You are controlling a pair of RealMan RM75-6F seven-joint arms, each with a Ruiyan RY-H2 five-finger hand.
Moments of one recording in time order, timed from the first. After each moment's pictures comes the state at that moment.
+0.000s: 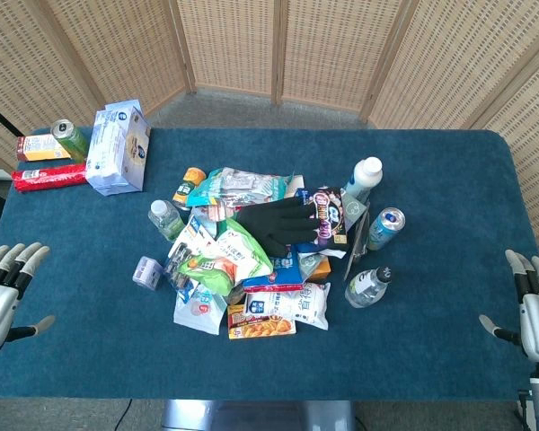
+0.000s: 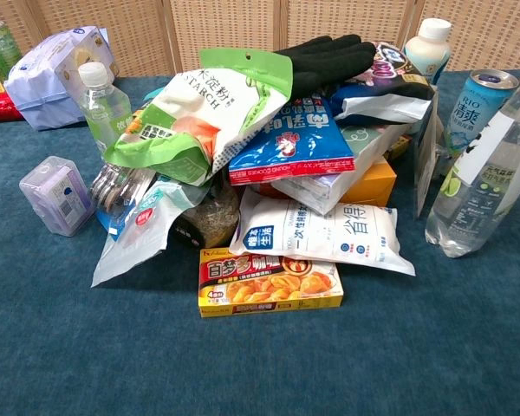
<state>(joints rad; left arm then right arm) -0.12 -0.96 0.01 -1.76 1.58 1.47 0.07 0.04 -1.09 0.12 -1.69 -1.38 1.50 -0.09</state>
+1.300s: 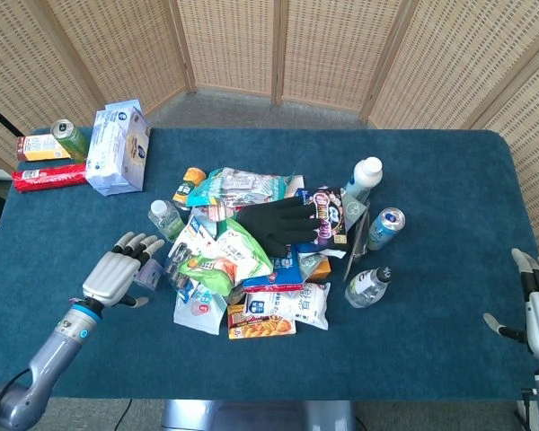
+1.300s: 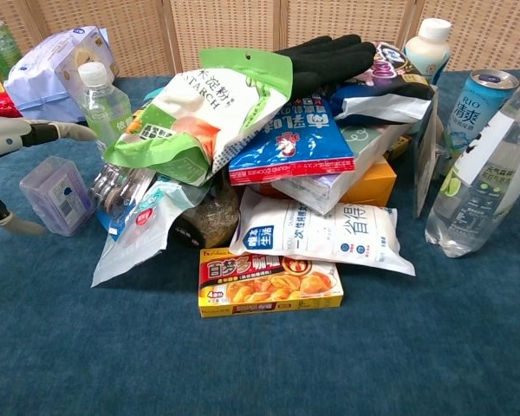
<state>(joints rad) -0.48 -1.32 -0.09 -1.60 1.33 0.99 0.27 0.05 -1.09 0.13 -1.67 -1.34 1.47 -0.04</state>
